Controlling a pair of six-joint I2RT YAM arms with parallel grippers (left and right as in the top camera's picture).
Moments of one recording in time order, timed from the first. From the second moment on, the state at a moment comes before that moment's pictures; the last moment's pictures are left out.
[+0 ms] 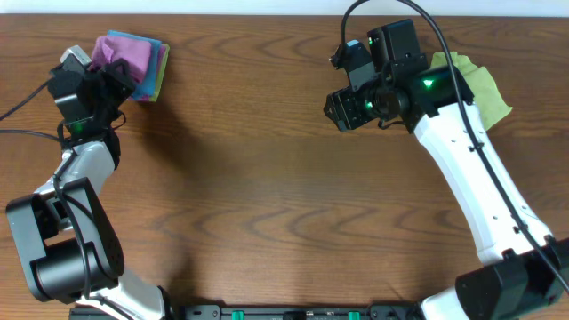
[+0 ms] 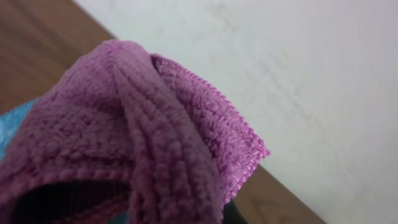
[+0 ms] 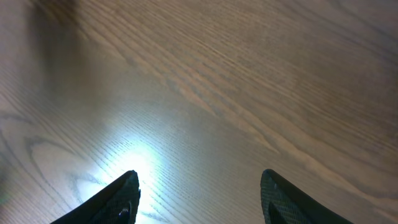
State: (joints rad) left arm 0.32 1.80 0.98 0.52 0.38 -0.69; right arm 0.33 1.68 1.64 -1.00 -0.23 -0.09
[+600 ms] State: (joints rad) left arm 0.32 1.90 1.07 0.62 0.44 -0.70; right arm 0.33 1.68 1.64 -0.98 -0.23 -0.05
